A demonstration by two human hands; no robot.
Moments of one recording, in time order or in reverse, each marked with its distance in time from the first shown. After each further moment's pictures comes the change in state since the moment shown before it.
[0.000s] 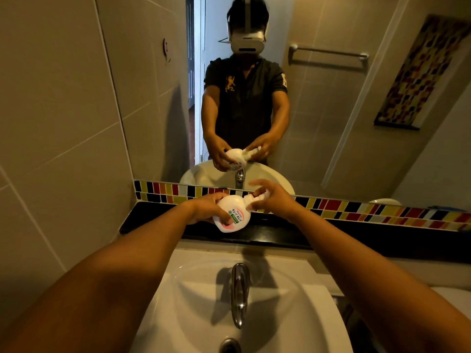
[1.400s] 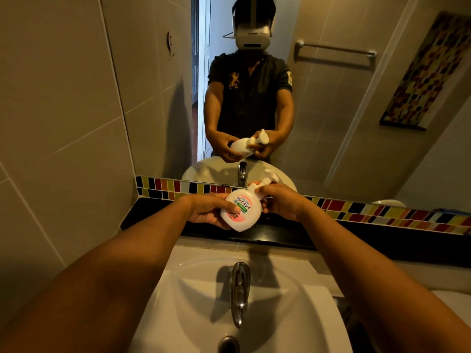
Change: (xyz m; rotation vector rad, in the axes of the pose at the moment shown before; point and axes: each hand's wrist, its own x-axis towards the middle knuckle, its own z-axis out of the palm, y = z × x) left_hand -0.003 0.003 -0.005 -0.473 -0.228 -0.135; right_hand 0.006 0.001 -0.006 0.591 -0.160 0.240
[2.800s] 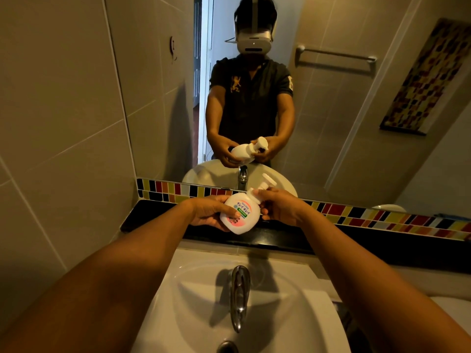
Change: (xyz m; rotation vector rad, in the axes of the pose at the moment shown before) left_hand -0.003 0.001 0.005 0.063 0.054 0.051; right_hand -0.001 0.002 -0.001 -0.016 -0.042 0.048
